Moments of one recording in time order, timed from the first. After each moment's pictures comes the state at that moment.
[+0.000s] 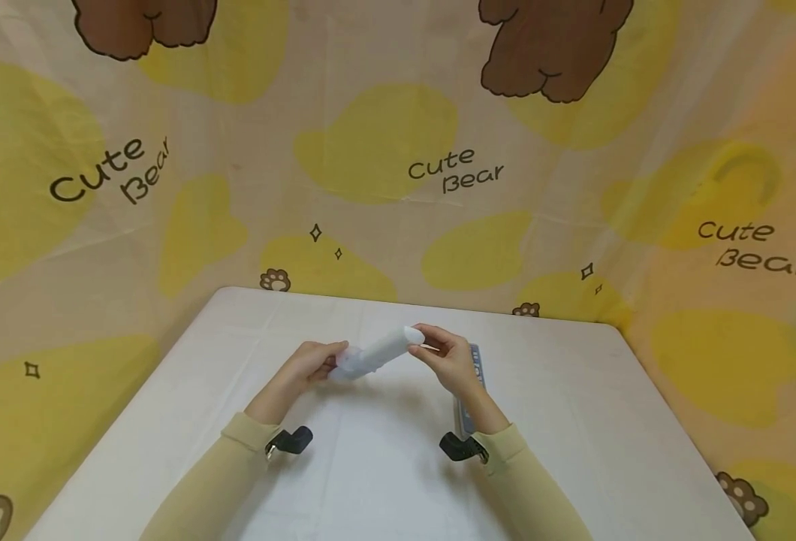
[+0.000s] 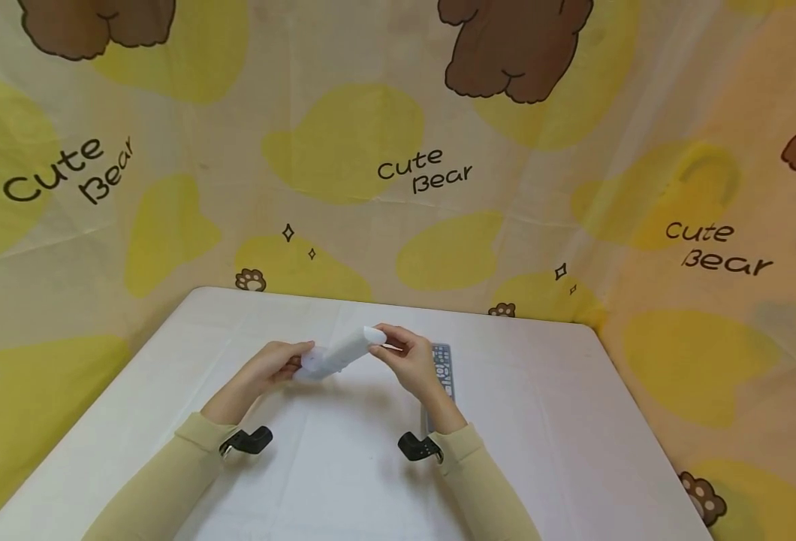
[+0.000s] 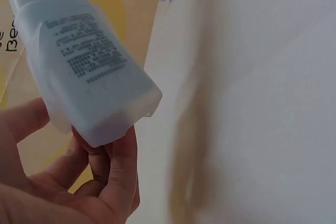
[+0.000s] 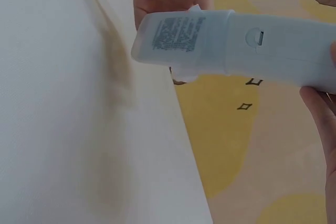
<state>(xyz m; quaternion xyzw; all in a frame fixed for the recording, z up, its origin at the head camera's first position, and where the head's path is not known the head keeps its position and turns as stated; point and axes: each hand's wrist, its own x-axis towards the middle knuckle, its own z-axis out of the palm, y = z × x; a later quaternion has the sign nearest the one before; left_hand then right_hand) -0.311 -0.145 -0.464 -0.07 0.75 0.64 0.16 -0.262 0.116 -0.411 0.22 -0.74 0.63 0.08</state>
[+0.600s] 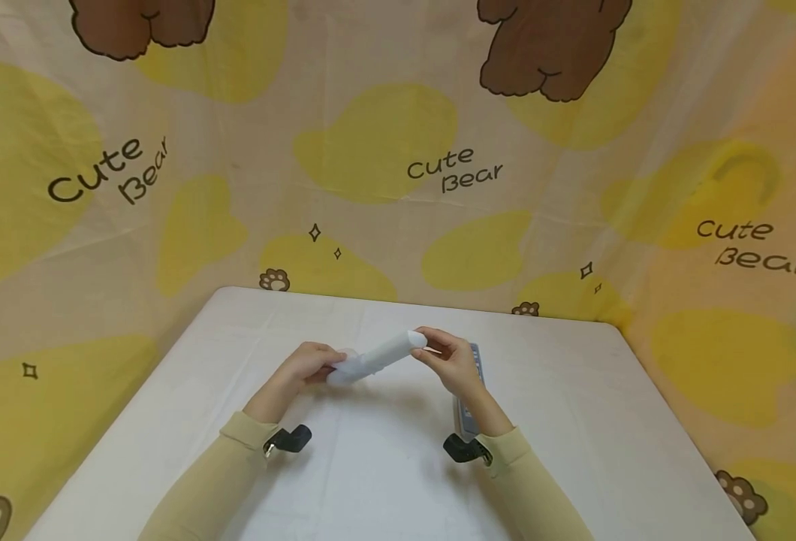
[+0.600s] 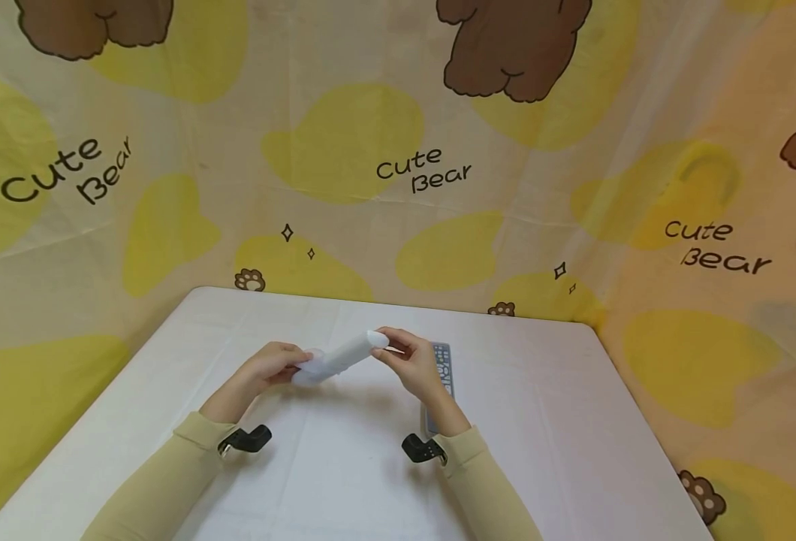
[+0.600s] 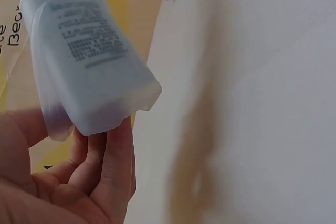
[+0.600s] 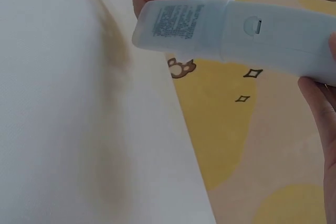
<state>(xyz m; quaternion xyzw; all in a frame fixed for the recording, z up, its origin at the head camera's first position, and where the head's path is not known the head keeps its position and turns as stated) -0.309 -0.149 -0.463 -0.05 0.79 0.59 0.17 -0.261 0.122 -0.416 0.25 -0.73 0.63 0.10</state>
